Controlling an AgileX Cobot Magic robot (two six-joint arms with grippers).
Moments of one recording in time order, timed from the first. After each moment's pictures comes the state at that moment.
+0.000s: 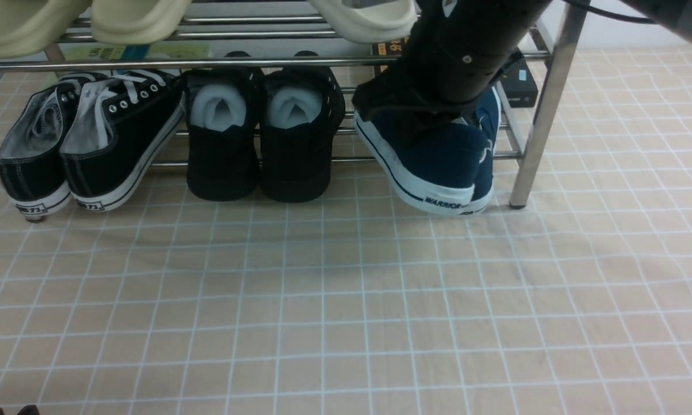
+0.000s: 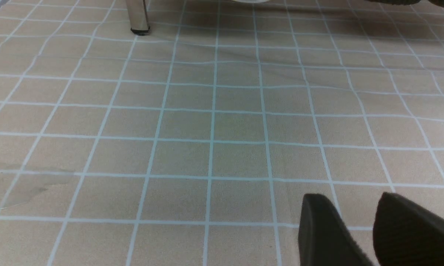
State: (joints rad) right arm 0.64 1.88 -2.02 0.07 1.27 0.16; left arm -0.06 -0.01 0.01 0.12 0.39 -0.16
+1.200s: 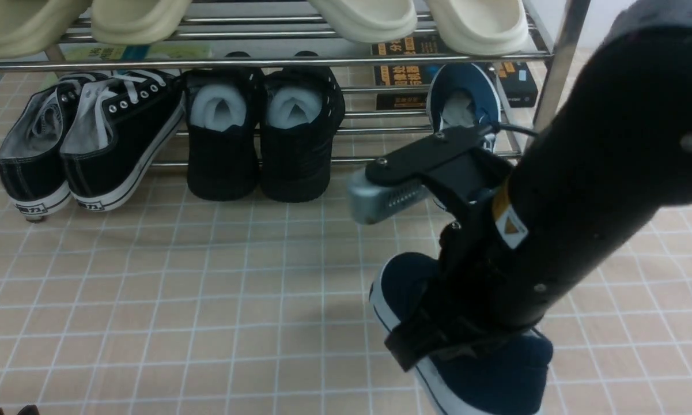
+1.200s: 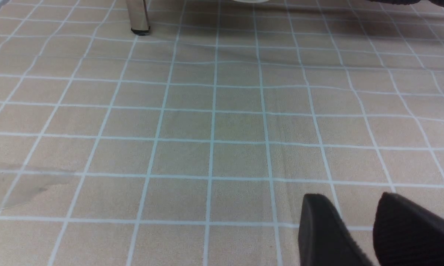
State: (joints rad) right arm 0.92 1.51 -1.37 0.07 1.15 0.35; left arm -0.06 -0.01 0.01 0.12 0.39 -0.16
